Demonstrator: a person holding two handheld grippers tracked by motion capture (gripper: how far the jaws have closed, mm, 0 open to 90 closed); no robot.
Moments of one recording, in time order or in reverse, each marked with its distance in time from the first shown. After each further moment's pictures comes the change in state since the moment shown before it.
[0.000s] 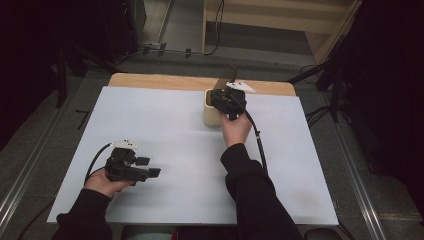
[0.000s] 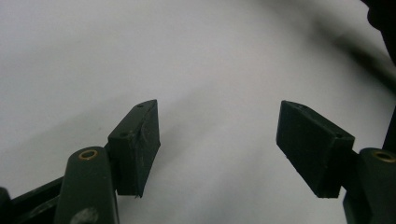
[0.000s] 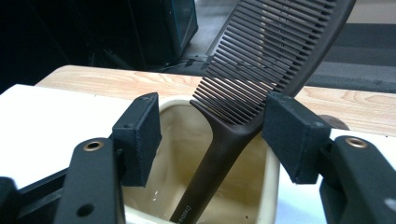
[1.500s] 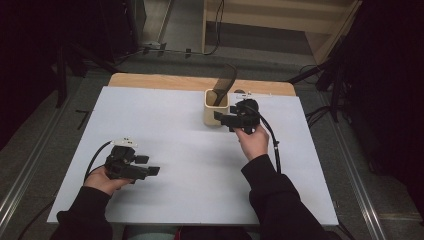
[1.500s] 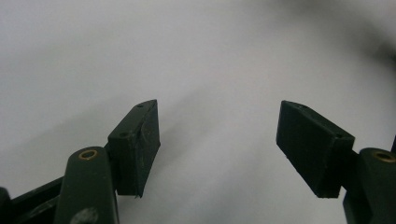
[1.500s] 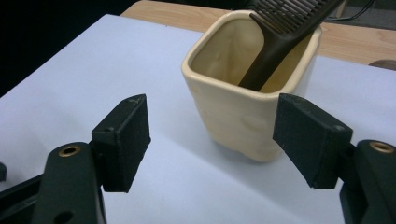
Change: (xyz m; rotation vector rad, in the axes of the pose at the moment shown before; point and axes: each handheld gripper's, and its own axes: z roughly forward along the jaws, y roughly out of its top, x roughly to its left) left arm 0.005 0.003 0.000 0.006 0.015 0.000; right arm -0.021 -0.010 -0.060 0.223 0.288 -0.061
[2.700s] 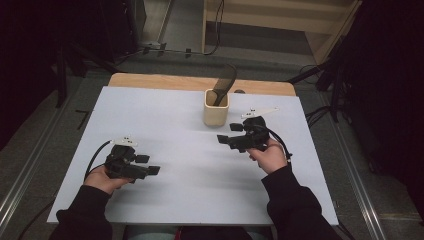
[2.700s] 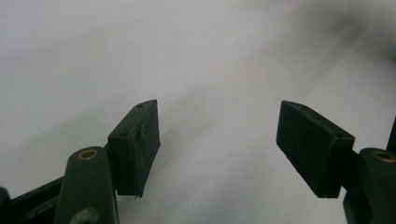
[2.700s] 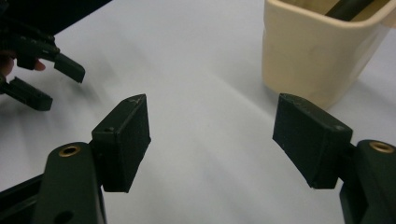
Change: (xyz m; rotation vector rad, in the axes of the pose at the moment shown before) left arm 0.001 0.002 0.000 0.001 -0.020 0.014; right arm 0.008 -0.033 -0.039 0.106 0.192 -0.180
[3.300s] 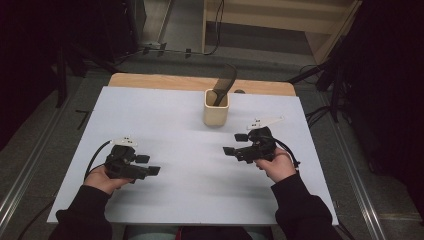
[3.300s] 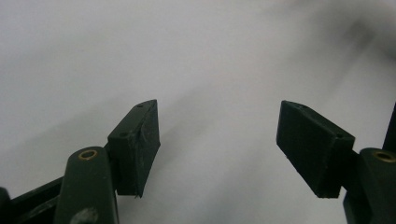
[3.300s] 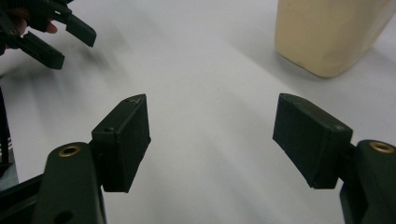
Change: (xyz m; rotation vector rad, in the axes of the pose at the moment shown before) left arm -0.001 0.000 -0.001 -0.001 -0.003 0.002; right arm 0.003 -0.025 -0.014 0.046 0.030 -0.030
